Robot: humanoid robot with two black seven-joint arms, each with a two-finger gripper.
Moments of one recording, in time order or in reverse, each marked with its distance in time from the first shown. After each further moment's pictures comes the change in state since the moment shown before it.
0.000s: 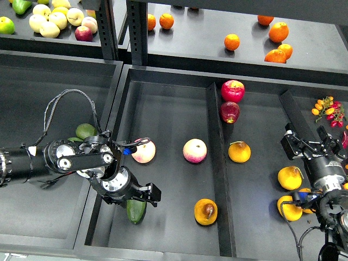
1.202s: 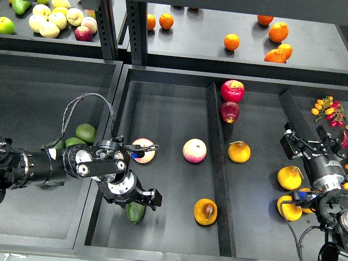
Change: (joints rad) left arm 0.011 -0.049 0.120 0.161 0.009 0.000 0.000; right arm 0.002 0.000 -0.002 0.009 0.006 0.000 -0.006
